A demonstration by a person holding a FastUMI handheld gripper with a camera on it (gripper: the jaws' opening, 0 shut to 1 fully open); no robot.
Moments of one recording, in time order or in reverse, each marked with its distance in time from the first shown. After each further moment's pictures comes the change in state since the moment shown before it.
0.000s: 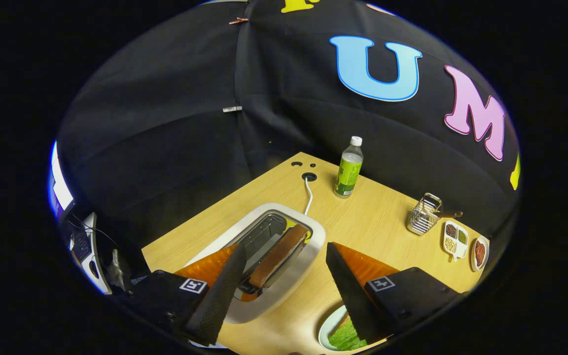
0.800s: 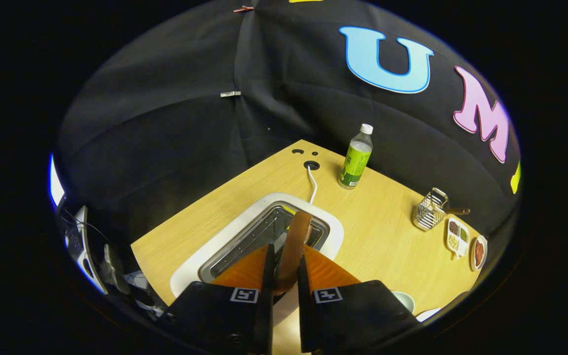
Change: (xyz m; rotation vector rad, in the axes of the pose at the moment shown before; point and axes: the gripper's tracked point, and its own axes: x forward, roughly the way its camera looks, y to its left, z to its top) arm 0.025 0.014 -0.011 0.020 0.063 -0.018
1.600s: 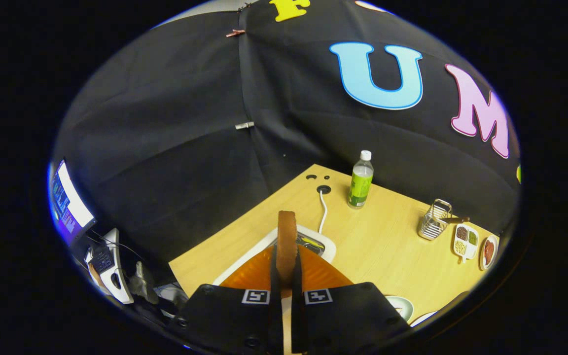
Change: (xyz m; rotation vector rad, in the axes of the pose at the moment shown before) arm -0.081 0.000 0.062 0.077 -0.143 0.175
